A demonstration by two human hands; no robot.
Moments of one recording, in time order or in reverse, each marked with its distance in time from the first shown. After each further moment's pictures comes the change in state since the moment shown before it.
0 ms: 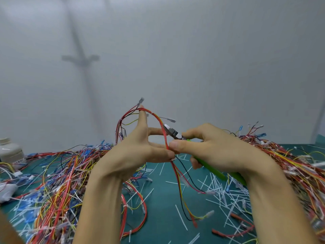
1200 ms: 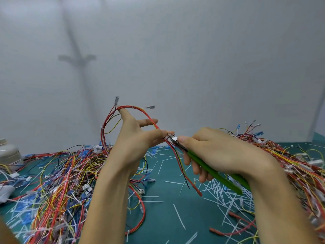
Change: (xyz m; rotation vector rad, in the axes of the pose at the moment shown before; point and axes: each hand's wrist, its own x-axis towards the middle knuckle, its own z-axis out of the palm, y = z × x) left_hand 0.015 -0.001 0.010 -0.169 0.315 0.183; right_hand 0.000 0.001 0.000 -0.054 -0.070 0.195
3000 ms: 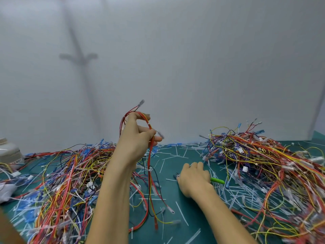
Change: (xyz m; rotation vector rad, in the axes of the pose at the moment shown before) left_hand 0.010 -0.020 -0.016 0.266 0.108 -0.060; right_hand 0.099 0.094 0.123 -0.717 0.036 0.340
